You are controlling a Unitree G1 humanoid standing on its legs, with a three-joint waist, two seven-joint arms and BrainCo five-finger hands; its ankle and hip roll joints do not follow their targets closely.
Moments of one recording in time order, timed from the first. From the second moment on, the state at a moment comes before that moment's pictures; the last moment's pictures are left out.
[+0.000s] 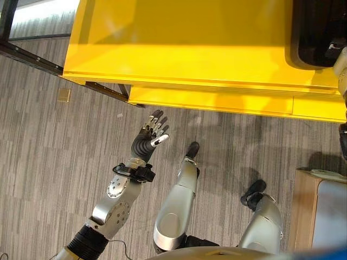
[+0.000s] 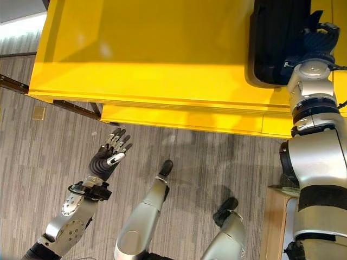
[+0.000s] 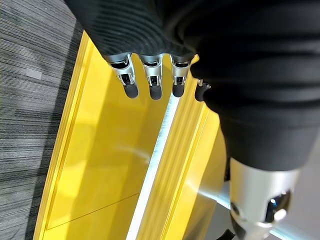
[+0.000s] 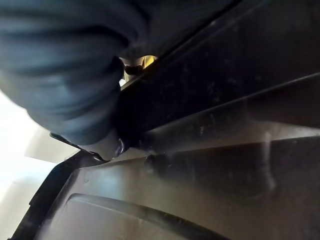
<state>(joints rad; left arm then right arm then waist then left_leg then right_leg) 0.00 0.54 -0.36 -0.18 -0.85 -0.23 0.09 -1.47 -0.80 0.44 1.34 0.61 -0.06 -0.38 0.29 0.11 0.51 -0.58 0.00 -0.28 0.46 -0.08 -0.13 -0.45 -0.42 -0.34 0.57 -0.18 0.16</state>
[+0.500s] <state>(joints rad) -0.02 0.54 -0.36 -0.18 -0.85 -0.25 0.10 -1.54 -0.79 0.51 1.36 0.65 -0.06 -0.38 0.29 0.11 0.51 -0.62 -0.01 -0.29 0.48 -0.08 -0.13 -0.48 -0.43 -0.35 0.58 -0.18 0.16</state>
